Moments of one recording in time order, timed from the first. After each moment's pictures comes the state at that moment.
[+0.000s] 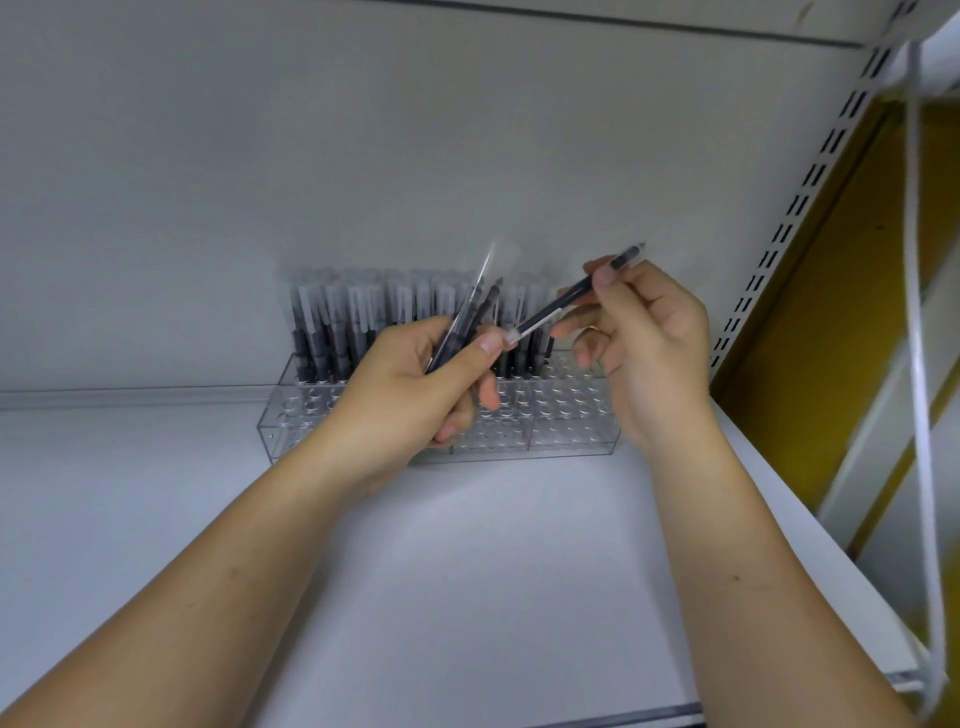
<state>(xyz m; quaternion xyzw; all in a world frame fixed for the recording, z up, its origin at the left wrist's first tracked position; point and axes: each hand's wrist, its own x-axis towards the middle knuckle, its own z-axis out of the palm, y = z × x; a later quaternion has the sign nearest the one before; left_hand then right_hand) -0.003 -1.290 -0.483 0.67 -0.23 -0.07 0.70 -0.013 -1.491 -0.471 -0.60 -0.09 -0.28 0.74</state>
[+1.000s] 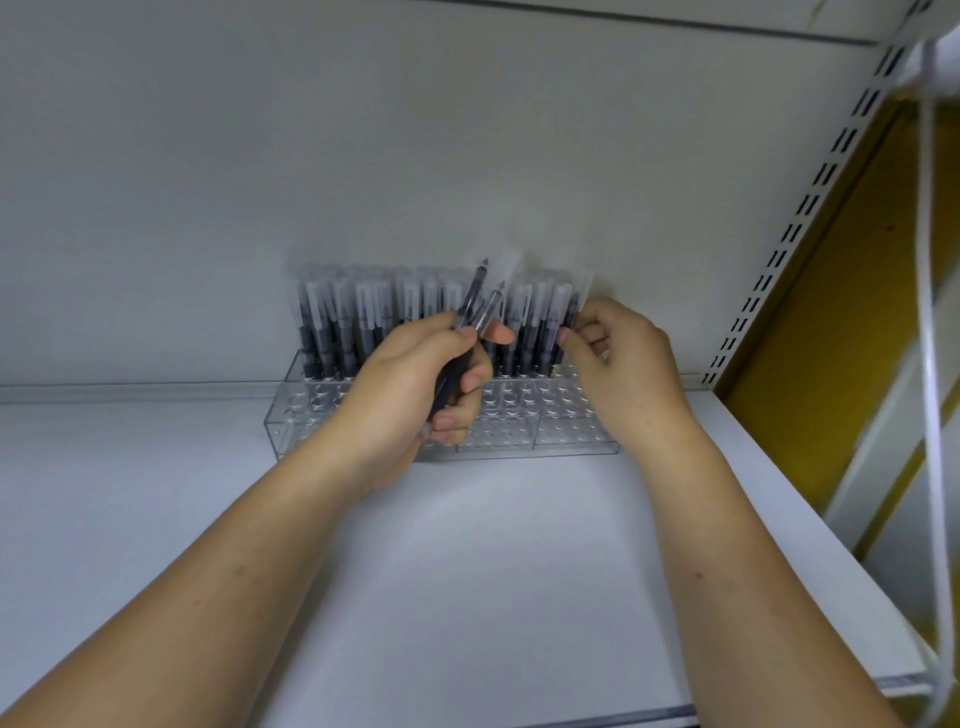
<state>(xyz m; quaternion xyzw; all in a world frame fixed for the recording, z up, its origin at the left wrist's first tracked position) -0.002 -1.289 -0.479 0.60 -0.21 -0.16 0.76 0.010 -1.509 -0.505 -0.88 0.01 -0.29 0.37</state>
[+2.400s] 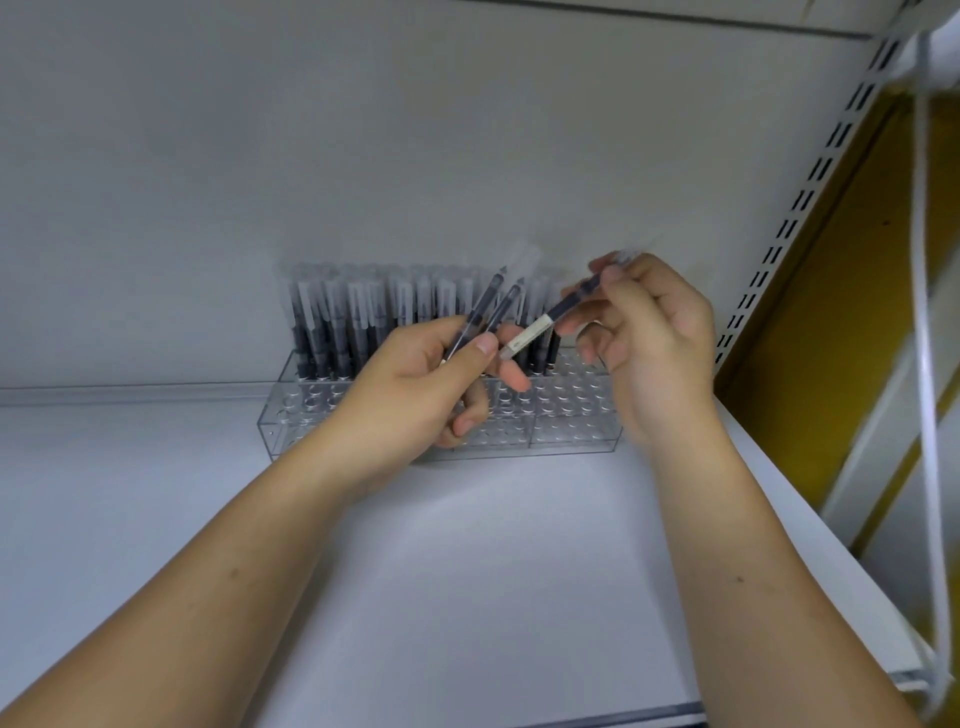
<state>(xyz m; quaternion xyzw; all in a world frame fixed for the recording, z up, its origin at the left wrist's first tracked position) -0.006 -1.290 -0.481 0.68 -0.26 -0.10 0.68 -0.013 -1.491 -0.471 -0.59 -0.10 -0.28 0.75</state>
